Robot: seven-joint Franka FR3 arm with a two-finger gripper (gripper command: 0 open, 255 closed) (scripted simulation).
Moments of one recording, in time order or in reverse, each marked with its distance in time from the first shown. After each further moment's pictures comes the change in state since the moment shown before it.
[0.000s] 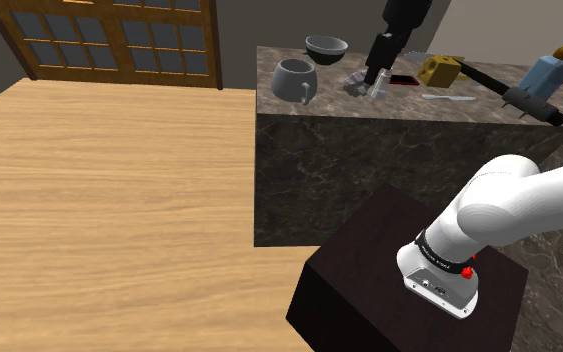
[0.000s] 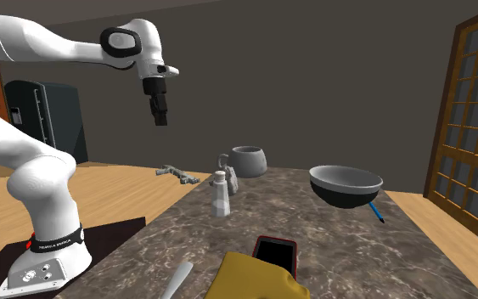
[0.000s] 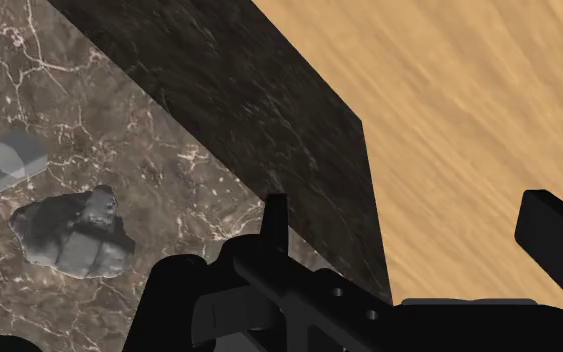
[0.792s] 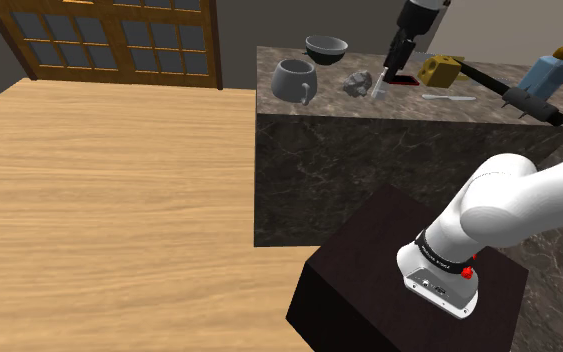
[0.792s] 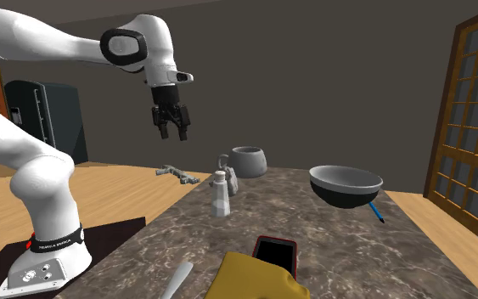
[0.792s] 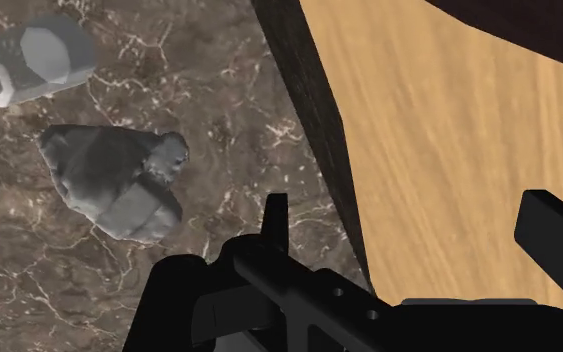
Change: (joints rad) arm 0.063 0.056 -0.345 -0.037 -0.094 0.143 -0.586
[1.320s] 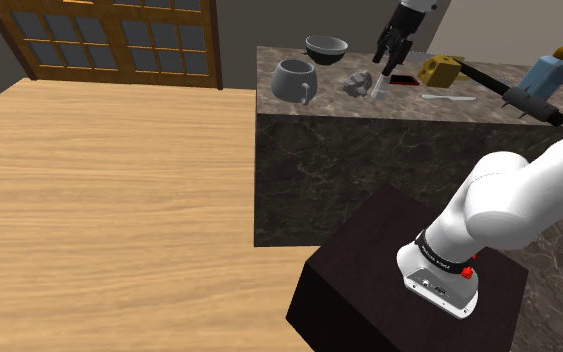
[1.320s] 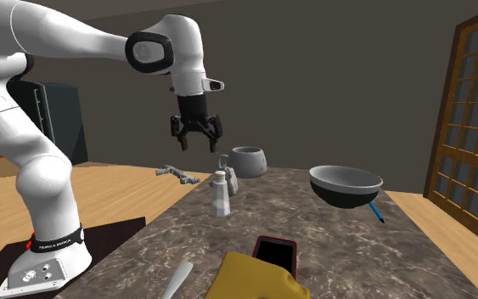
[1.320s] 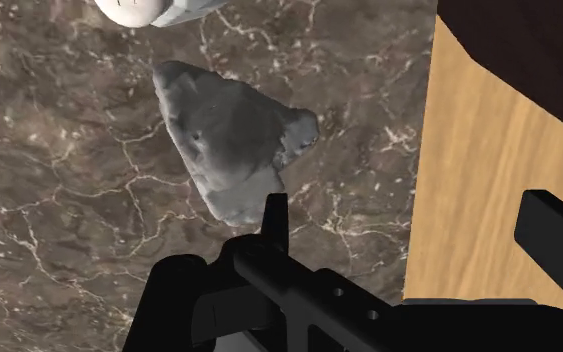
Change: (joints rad) arm 0.118 0.255 -0.294 0.183 0.048 0.071 -0.506
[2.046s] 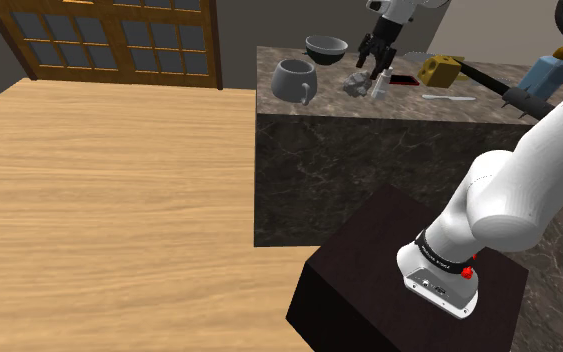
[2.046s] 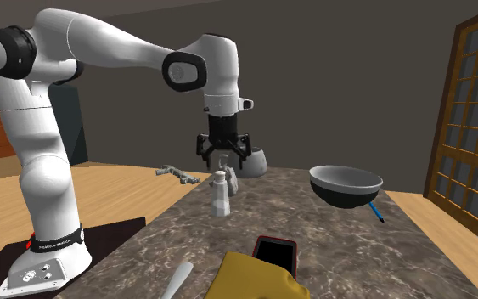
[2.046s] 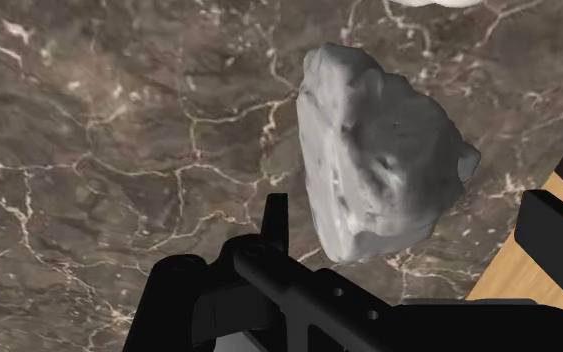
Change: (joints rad) arm 0.094 0.339 -0.221 0.186 0.224 0.042 -0.474
